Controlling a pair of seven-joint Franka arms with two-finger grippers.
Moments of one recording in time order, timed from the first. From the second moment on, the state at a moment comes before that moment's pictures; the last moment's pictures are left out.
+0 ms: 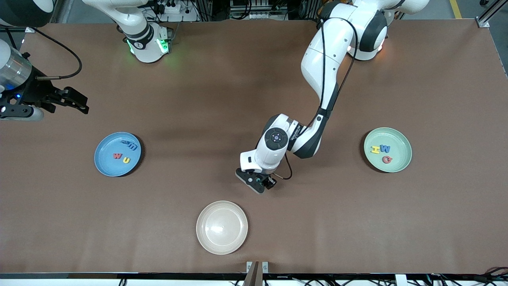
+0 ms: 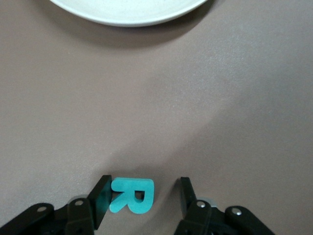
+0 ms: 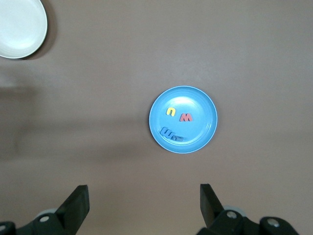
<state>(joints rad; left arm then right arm) -0.79 1.14 0.20 -1.03 -0.31 2.39 0.17 0.01 -0.04 0.04 -1.70 -0.01 1.65 0.10</state>
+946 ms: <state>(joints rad) -0.79 1.13 0.19 -1.03 -0.31 2.35 0.20 0.00 -0.04 0.03 -1.69 -0.01 1.66 0.10</state>
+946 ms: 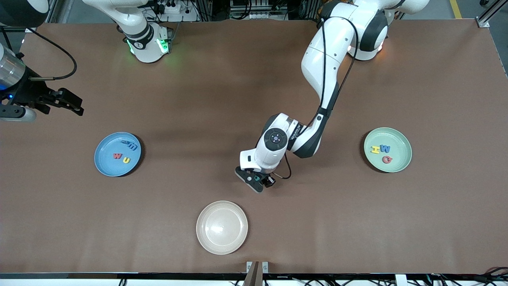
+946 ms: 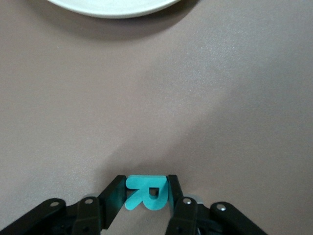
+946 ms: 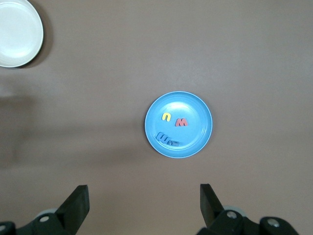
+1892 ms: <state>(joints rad) -0.75 1.09 0.19 -1.02 -0.31 2.10 0.20 0.00 -0.01 0.04 -1.66 -0.02 1.67 0.10</state>
